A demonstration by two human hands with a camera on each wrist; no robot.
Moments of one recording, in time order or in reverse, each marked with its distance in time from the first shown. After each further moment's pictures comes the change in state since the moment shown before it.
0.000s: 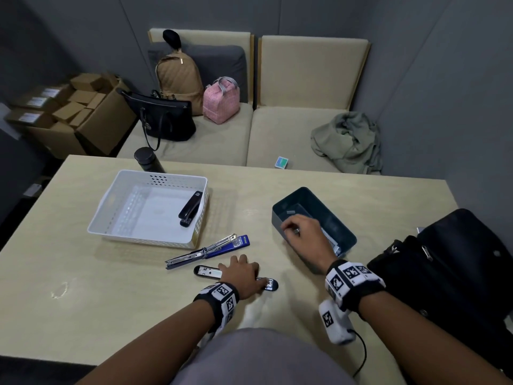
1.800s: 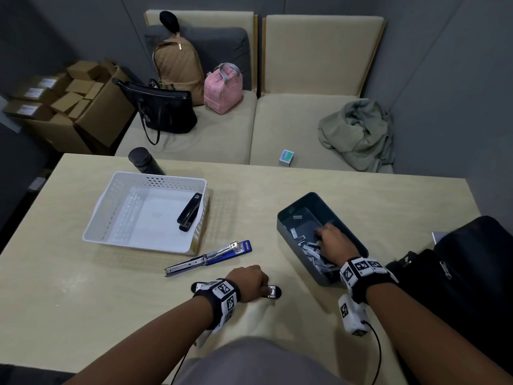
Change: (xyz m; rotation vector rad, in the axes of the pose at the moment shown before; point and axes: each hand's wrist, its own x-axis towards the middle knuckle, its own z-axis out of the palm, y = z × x) left_hand 0.028 -0.001 -0.020 -0.064 -0.288 0.211; right_hand 0.039 0.098 -0.013 -0.633 -0.355 0.270
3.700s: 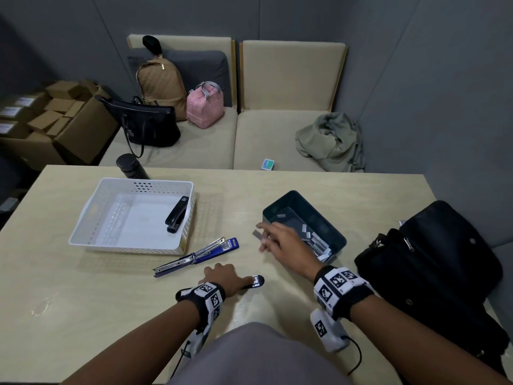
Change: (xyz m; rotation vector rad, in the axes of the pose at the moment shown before) left_hand -0.012 -0.012 0.026 -0.176 0.173 -0.408; right_hand -0.089 -0.092 -0.022 0.646 0.166 -0.366
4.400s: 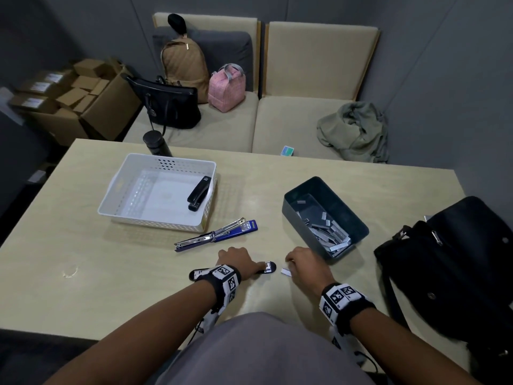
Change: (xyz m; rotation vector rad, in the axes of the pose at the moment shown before) left_hand -0.019 -0.008 -0.005 0.066 0.021 -0.032; right_hand -0.039 0.057 0.061 -0.566 -0.143 0.170
